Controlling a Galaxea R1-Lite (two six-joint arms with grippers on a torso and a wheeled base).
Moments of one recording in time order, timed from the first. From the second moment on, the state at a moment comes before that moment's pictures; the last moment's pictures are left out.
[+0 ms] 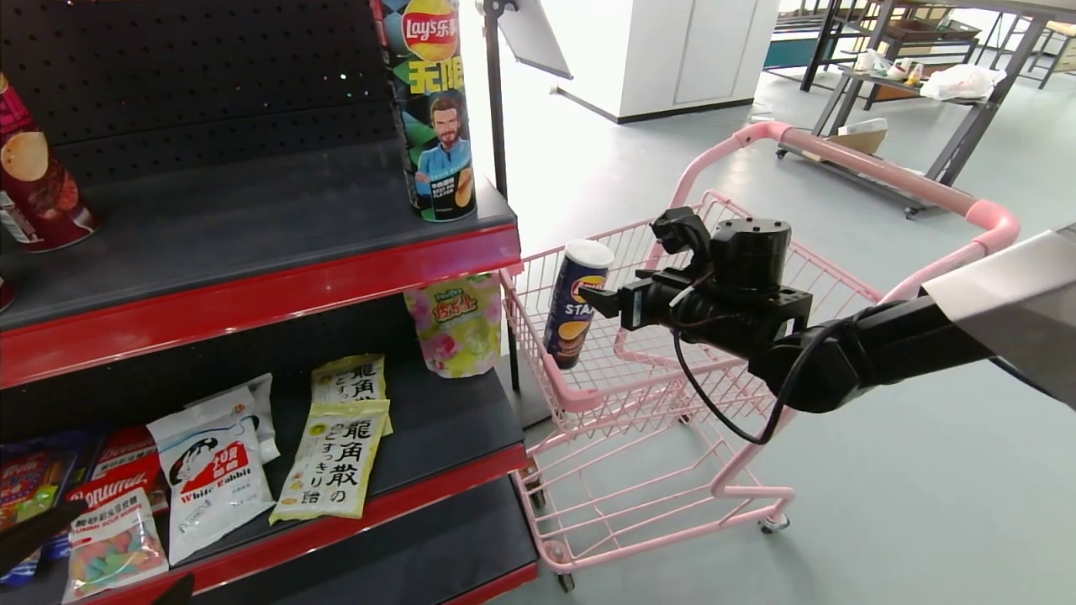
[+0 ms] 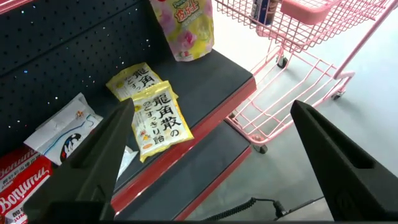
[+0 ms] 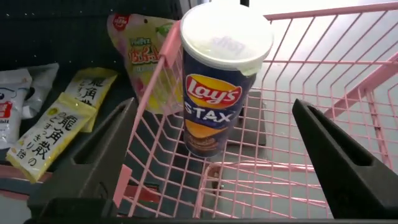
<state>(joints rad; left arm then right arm) 0.07 0.61 -0.13 -0.28 -0.40 0.20 0.44 2.13 -1.20 -0.78 0.12 0.01</state>
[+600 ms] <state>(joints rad) 0.07 0.61 -0.12 -0.27 -0.39 0.22 0.46 2.28 -1.37 -0.78 0.12 0.06</state>
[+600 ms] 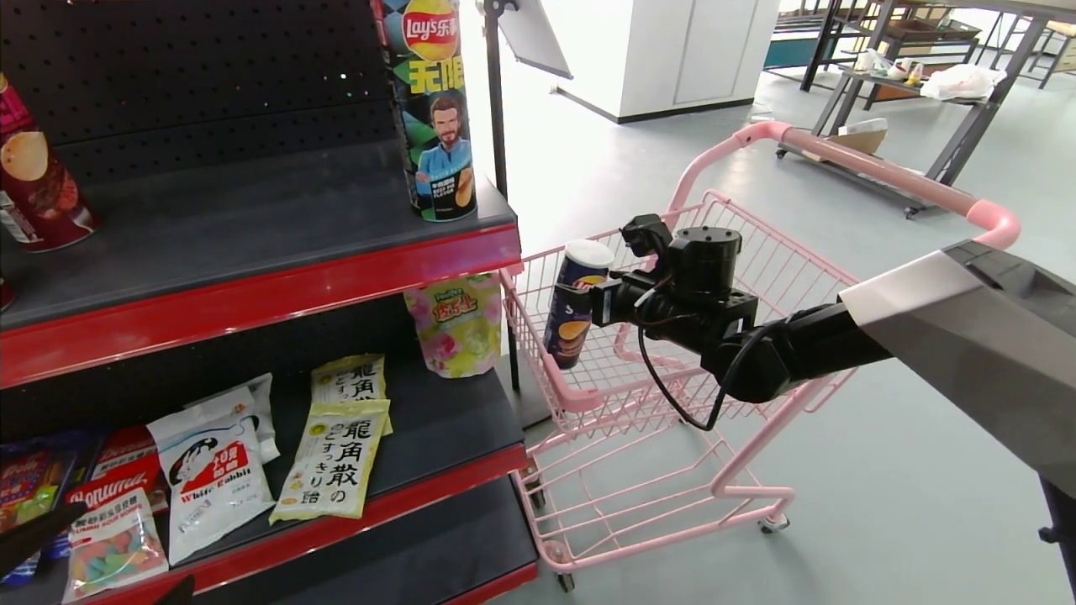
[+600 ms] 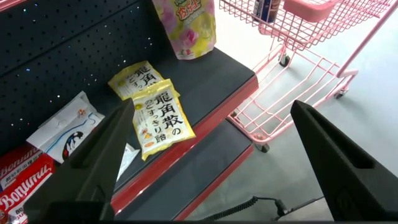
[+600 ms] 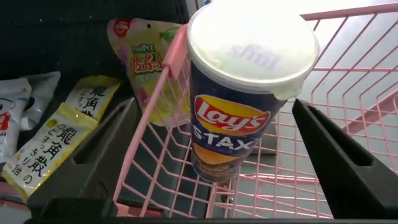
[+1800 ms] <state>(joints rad) 0.07 0.60 -0.13 -0.25 -0.38 0.24 0.44 2.46 -1.59 -0.77 0.13 0.11</state>
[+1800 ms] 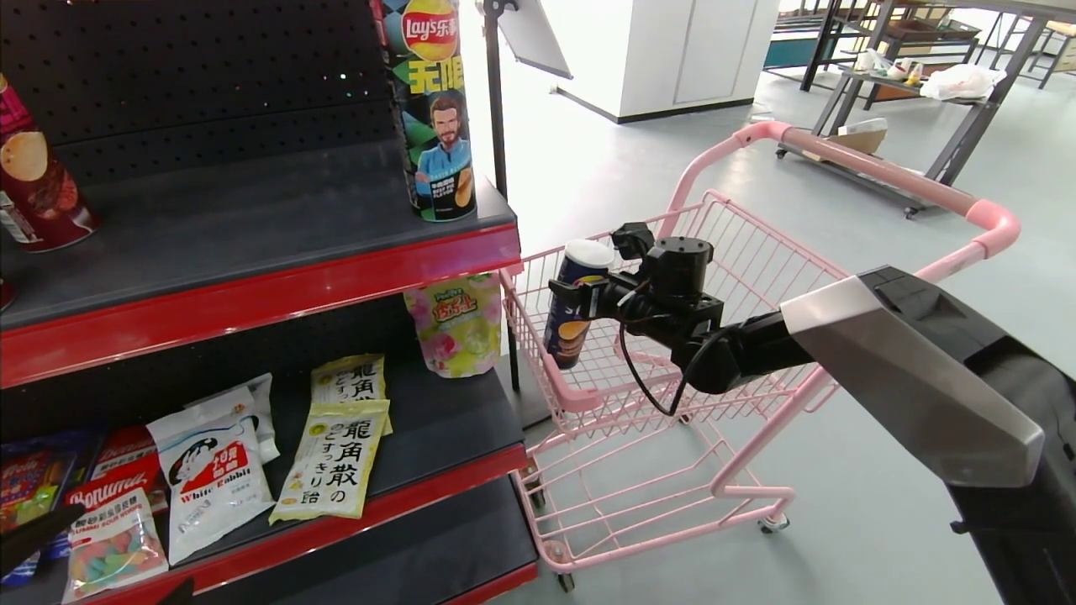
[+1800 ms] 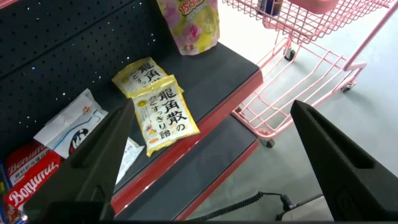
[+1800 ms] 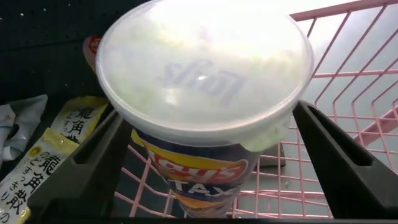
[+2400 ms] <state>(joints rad) 0.07 0.60 -0.13 -0.25 -0.37 0.24 0.45 2.51 -1.67 -0.73 0.13 0.12</state>
